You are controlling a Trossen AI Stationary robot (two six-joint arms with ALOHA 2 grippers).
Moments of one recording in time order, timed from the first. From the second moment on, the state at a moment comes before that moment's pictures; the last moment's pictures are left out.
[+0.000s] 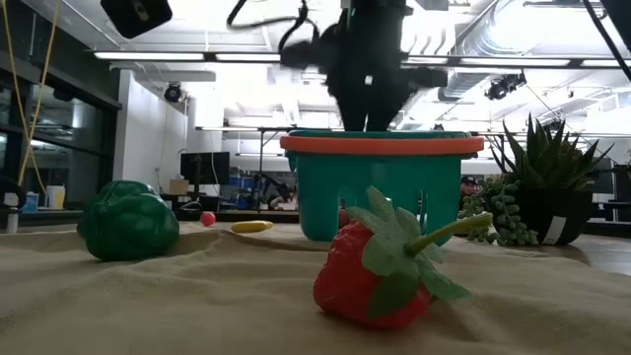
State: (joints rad) left arm -0.26 1.08 0.97 -0.64 0.04 -0.50; right arm 0.18 2.09 1.85 -1.25 0.29 1.20
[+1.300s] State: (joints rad) left arm 0.50 1.09 1.39 -1.10 0.04 -0.15; right arm 0.45 1.68 1.85 -1.02 0.59 0.98
